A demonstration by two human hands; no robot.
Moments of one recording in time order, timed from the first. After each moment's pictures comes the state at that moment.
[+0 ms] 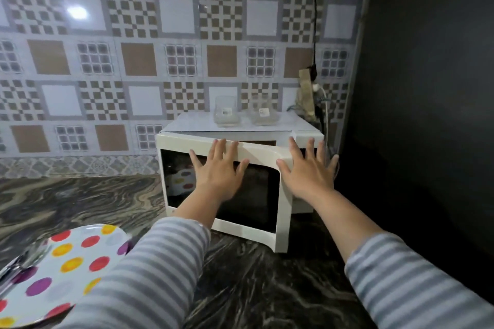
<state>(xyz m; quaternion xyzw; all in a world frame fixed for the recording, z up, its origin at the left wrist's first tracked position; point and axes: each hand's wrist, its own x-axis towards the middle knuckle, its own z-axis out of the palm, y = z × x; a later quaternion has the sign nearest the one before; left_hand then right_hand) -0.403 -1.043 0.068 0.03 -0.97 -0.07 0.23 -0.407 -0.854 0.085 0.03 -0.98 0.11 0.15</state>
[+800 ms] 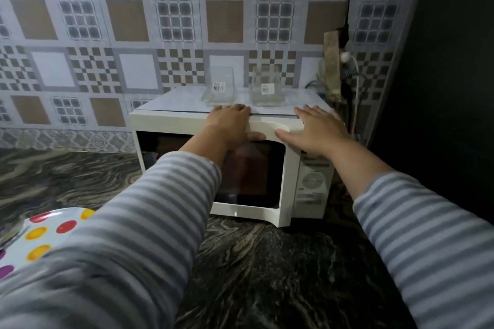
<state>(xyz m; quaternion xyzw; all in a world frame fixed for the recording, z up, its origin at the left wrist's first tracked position) -0.523 -1.012 0.119 0.00 -0.98 0.07 0.17 -0.565 -0.818 0.107 0.19 -0.97 0.07 0.16</state>
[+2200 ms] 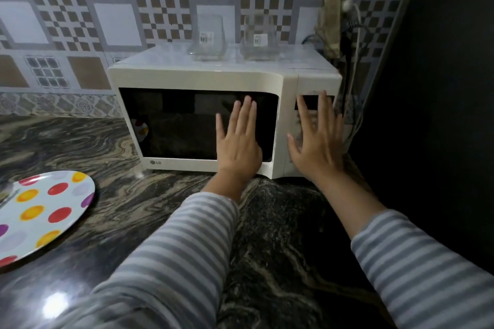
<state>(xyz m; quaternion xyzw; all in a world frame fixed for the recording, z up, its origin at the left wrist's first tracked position) -0.490 -0.958 -0.016 0.06 -0.96 -0.01 0.26 -0.532 -0.798 -0.017 0.18 -0.91 0.14 0.35</state>
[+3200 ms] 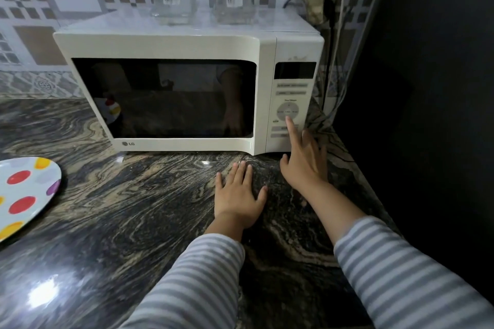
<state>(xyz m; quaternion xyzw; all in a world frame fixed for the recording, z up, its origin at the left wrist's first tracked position) -0.451 -0.916 -0.140 0.05 -0.99 -0.11 0.02 -0.514 -0.782 -0.090 0.07 -0.97 0.15 0.16</state>
